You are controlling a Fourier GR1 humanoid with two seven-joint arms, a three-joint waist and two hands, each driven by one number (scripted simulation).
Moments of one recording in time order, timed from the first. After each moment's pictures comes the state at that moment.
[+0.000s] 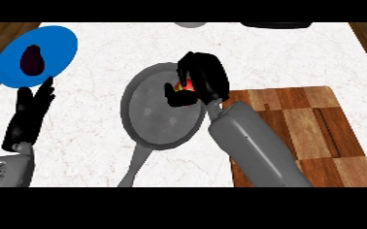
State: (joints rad) left arm -0.16 0.34 0.18 -1.29 -0.12 0.01 0.23; right arm -0.73 0.00 0.42 -1.19 0.70 -0.20 0.43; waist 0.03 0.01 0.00
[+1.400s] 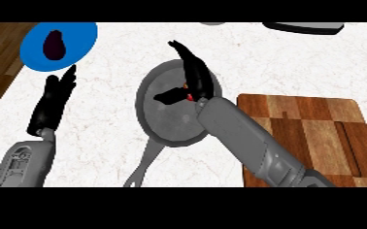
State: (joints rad) left arm -0.25 0.28 0.11 -1.28 -0.16 0.02 0.25; right arm -0.93 0.00 0.66 -0.68 -0.12 -0.64 0.00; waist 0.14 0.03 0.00
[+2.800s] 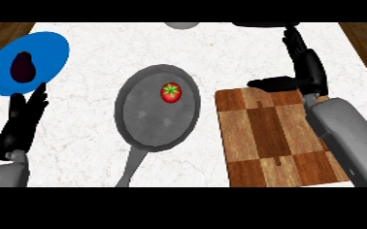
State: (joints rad) left arm -0.11 0.33 0.21 -1.34 -0.14 0.02 0.25; right arm -0.59 -0.50 0.37 -1.03 -0.40 -0.34 -0.18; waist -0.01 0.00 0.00
